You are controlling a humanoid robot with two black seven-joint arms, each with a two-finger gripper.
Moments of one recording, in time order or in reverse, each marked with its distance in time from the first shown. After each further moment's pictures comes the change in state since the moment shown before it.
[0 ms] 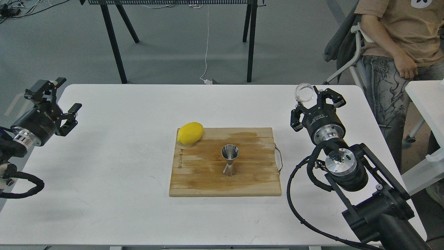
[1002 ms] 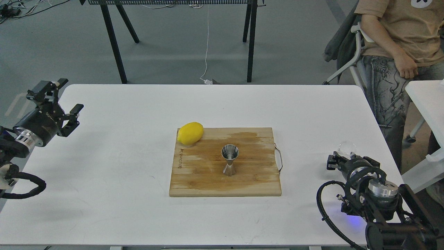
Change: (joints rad) left arm 0.000 -0.005 0.000 0.000 0.000 0.000 0.000; right arm -0.078 0.003 0.167 -0.298 0.361 0.039 -0.017
